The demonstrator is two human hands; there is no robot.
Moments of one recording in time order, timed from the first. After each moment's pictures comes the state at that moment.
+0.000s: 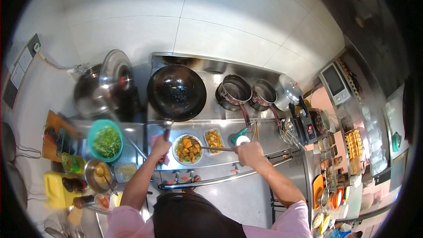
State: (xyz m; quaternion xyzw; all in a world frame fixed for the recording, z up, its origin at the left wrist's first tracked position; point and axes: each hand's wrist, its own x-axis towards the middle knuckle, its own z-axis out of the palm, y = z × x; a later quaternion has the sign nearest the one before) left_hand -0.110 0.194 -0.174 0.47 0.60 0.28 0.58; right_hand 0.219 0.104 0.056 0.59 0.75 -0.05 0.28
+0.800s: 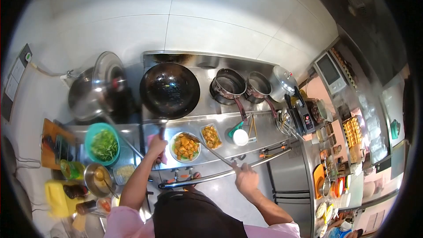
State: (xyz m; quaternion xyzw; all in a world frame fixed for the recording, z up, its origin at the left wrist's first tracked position) left_hand -0.111 0.199 -0.196 0.47 0.59 0.28 0.59; right_hand 0.210 -0.032 -0.013 0.73 0.68 0.00 0.05
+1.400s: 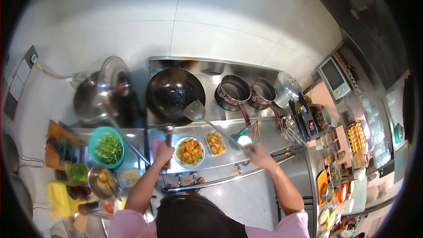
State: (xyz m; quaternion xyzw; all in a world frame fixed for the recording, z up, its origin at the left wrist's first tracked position) left_hand -0.096 0.186 -0.183 0.48 0.61 0.29 0.56; right_hand 0.266 0.079 0.043 0.72 0.59 -0.33 -0.14
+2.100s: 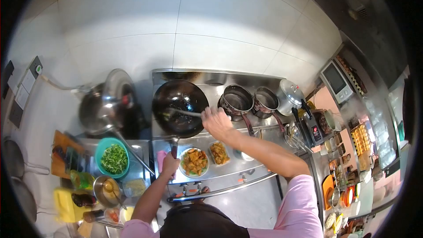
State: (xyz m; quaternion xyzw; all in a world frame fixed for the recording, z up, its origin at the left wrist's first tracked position) left_hand -0.087 0.184 -0.215 0.55 0.65 0.29 0.43; right_hand 0.126 0.245 0.068 0.47 0.85 0.23 0.09
